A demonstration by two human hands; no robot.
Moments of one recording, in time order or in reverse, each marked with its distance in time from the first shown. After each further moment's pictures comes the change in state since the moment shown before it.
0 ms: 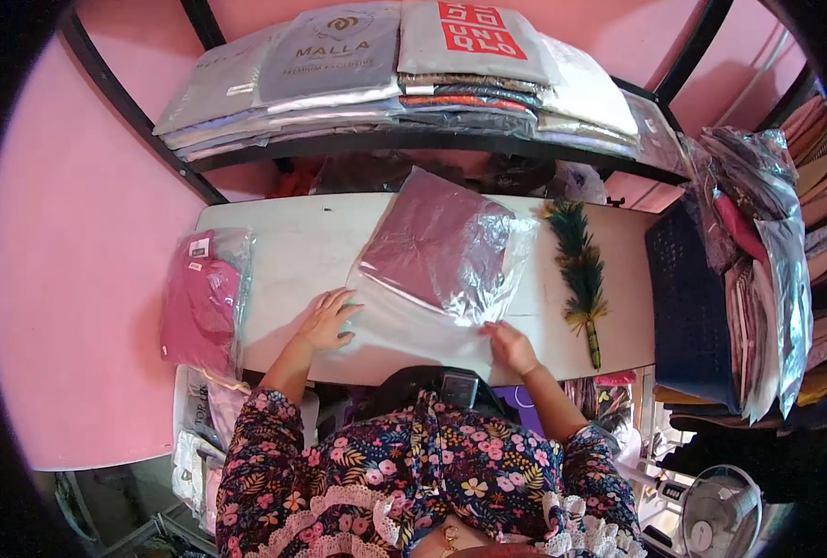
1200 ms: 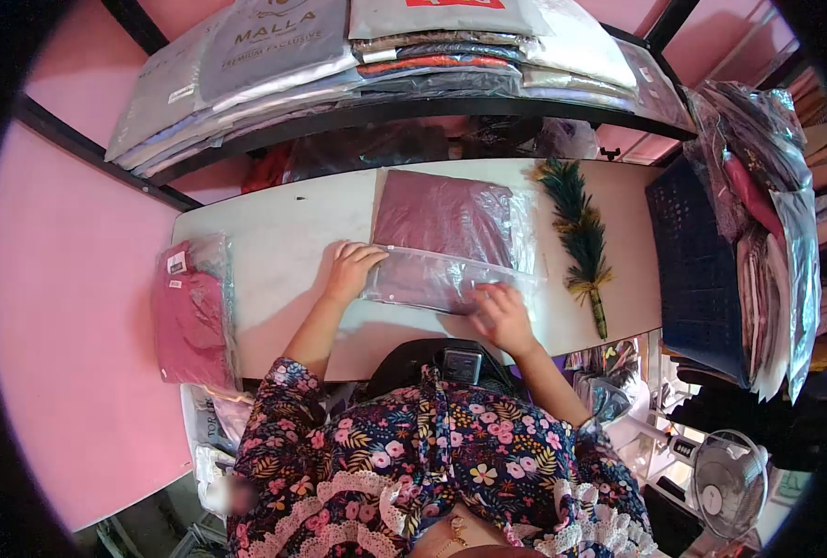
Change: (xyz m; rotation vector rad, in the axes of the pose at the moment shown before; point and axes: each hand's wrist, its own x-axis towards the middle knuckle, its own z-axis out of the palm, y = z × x) left_hand 0.110 -0.013 0.044 -0.049 0.280 0.006; right_hand 0.037 -0.051 -0.011 -0.389 0.025 -0.053
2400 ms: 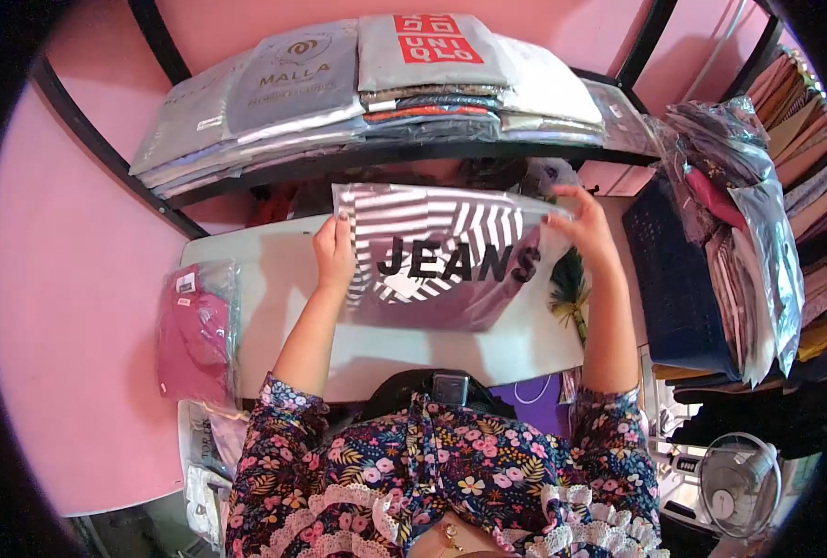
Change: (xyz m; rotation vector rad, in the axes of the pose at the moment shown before) left_hand 0.083 0.066 -0.105 -0.600 0.650 -0.270; right_hand 0.118 0.049 -0.189 0.649 0.283 0.456
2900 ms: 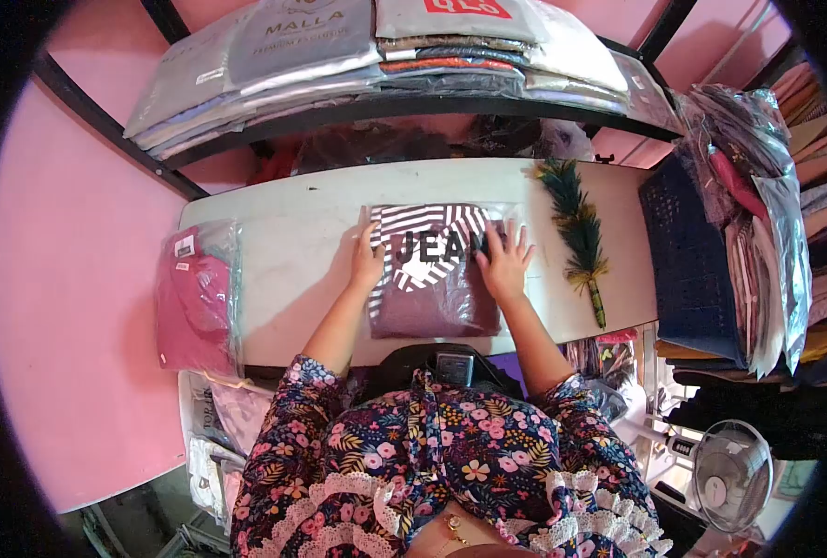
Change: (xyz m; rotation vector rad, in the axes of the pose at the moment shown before) left_hand -0.111 -0.122 0.010 0.260 -0.308 -0.398; right_hand -0.100 0.145 0.165 -0.954 0.060 -0.030
